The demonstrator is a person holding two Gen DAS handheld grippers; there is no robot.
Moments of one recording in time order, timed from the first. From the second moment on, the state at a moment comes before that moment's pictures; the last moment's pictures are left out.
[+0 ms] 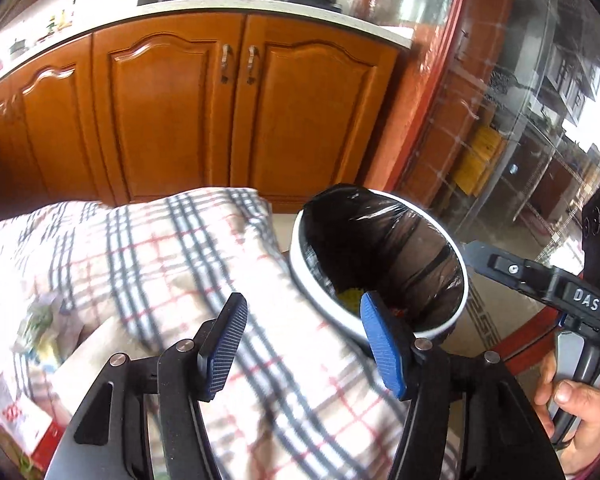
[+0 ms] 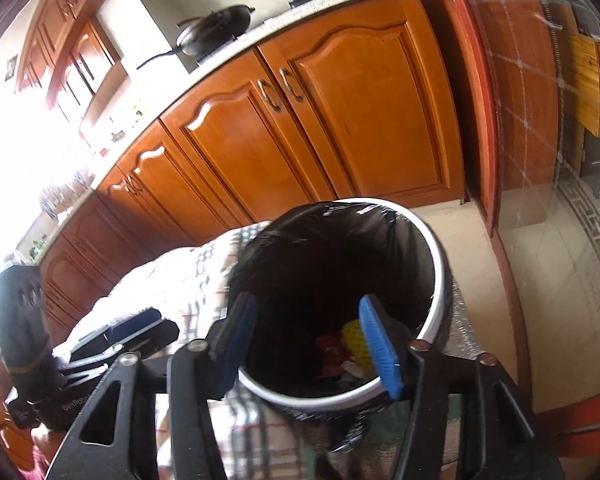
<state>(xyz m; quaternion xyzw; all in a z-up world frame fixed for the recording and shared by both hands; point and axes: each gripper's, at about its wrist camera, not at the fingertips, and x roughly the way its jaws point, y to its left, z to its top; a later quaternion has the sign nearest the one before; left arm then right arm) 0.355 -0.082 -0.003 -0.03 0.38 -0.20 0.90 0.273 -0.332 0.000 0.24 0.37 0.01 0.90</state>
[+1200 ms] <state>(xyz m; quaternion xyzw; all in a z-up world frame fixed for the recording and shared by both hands) 0.190 0.119 0.015 -0.12 0.36 -0.06 0.92 0.239 -0.166 -0.002 0.19 0.39 0.20 0.88</state>
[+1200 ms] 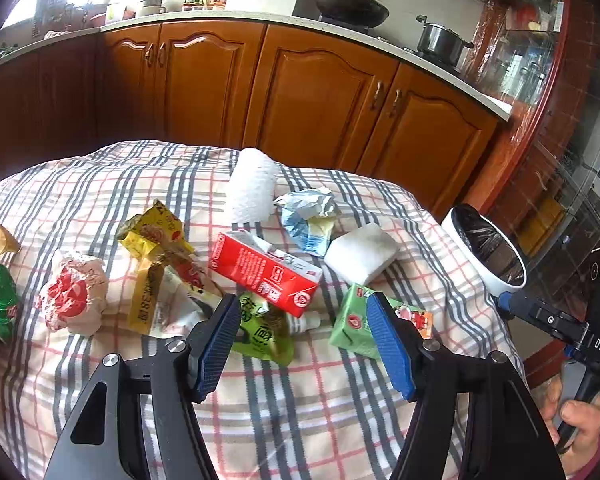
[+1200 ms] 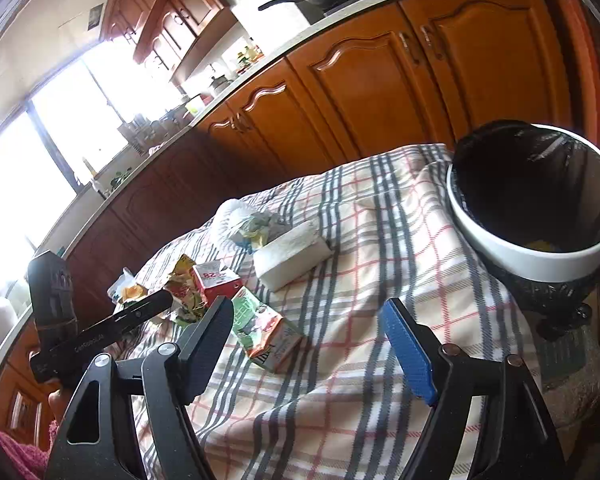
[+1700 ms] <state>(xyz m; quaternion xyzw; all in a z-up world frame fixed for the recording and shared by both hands) 0.180 0.177 0.005 -0.17 0.38 -0.01 0.91 0.263 -0.083 -0.017 0.00 0.43 0.30 0.85</state>
